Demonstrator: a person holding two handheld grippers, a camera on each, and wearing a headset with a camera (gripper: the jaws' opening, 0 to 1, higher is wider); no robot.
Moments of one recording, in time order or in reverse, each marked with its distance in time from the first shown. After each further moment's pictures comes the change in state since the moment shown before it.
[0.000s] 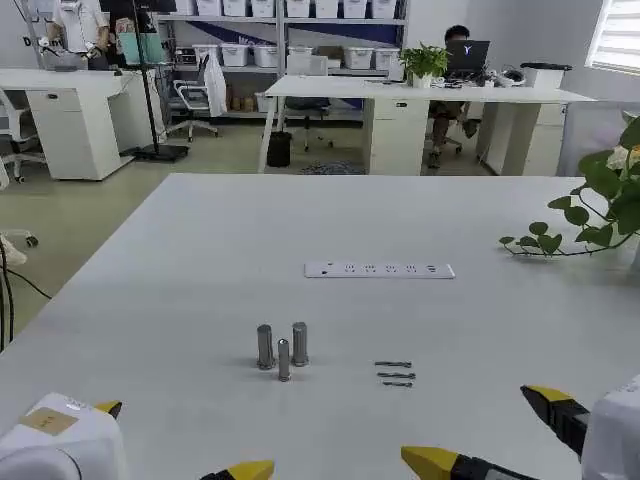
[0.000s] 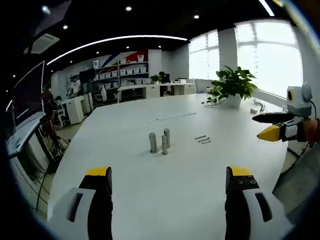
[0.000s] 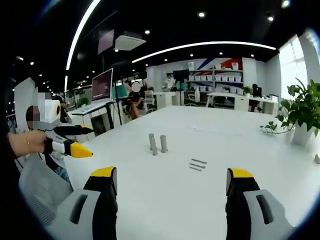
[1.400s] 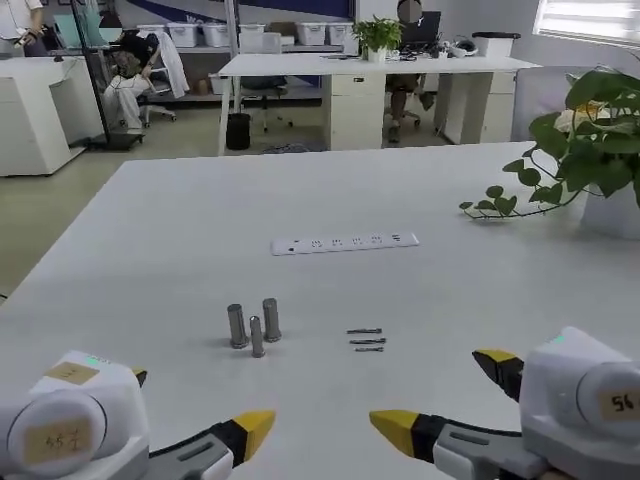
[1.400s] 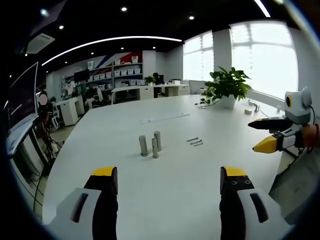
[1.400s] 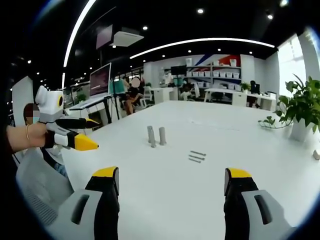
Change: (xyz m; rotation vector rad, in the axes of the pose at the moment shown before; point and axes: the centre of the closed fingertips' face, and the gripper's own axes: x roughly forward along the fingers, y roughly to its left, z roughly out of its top) left arm -0.001 -0.006 -0.003 0.032 0.008 -0.021; right arm -0.005 0.005 -0.007 -0.007 0.001 -0.001
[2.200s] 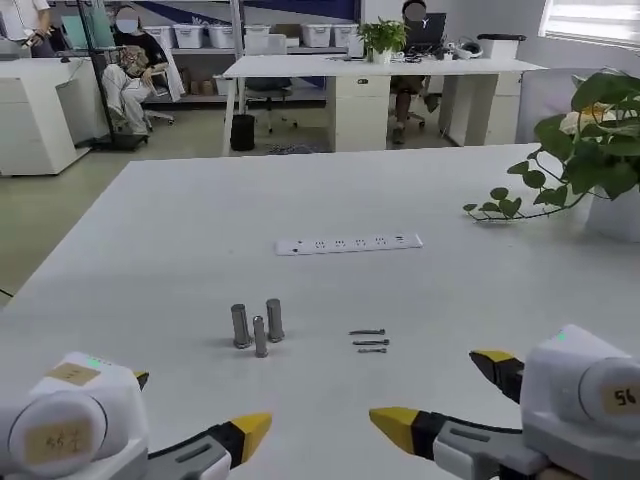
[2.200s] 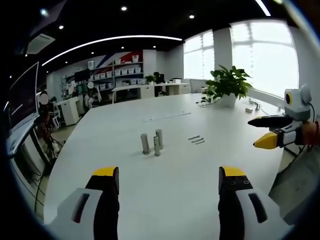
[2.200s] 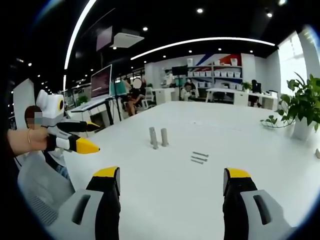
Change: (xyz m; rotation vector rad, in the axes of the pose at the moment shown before) left arm -0.001 0.004 -0.004 0.004 0.013 0.009; right arm 0.002 0.002 0.003 0.014 -0.008 0.019
